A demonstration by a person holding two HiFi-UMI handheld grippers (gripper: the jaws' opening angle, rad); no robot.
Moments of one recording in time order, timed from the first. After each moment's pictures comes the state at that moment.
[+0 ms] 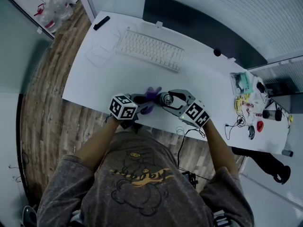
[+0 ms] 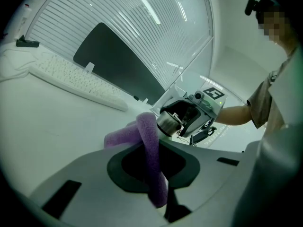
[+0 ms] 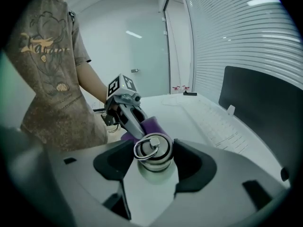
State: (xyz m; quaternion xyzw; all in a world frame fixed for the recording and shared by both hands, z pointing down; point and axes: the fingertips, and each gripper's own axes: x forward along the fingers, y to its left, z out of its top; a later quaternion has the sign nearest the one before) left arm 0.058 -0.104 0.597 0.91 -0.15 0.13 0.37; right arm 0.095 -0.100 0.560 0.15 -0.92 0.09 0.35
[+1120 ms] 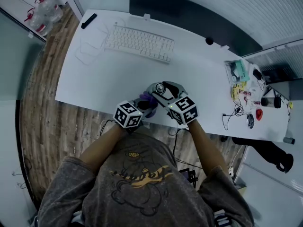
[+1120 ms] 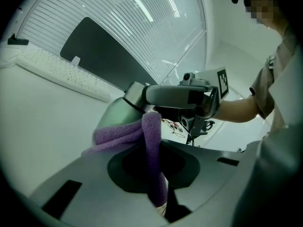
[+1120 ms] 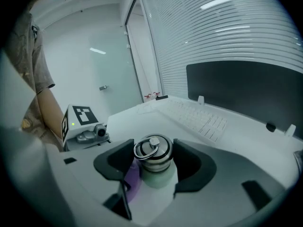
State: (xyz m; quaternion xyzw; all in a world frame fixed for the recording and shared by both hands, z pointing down) left arm 0.115 -0.055 0.606 0.92 -0.14 0.13 0.35; right arm 0.103 -0.121 0.557 0.33 -0.88 0.20 0.26
